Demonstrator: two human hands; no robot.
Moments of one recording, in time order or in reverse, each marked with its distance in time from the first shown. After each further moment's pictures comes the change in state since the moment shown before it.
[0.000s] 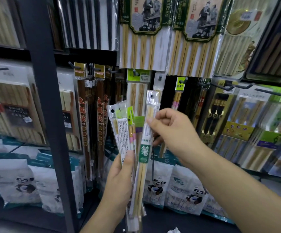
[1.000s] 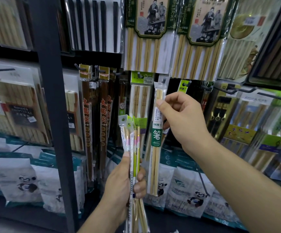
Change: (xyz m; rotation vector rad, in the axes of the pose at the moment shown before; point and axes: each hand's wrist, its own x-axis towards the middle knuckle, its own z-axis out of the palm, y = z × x) left_hand -0.005 0.015 -0.002 -0.318 -0.104 -0.312; right_hand 0.017 -0.020 -0.005 -0.057 0.170 -0.264
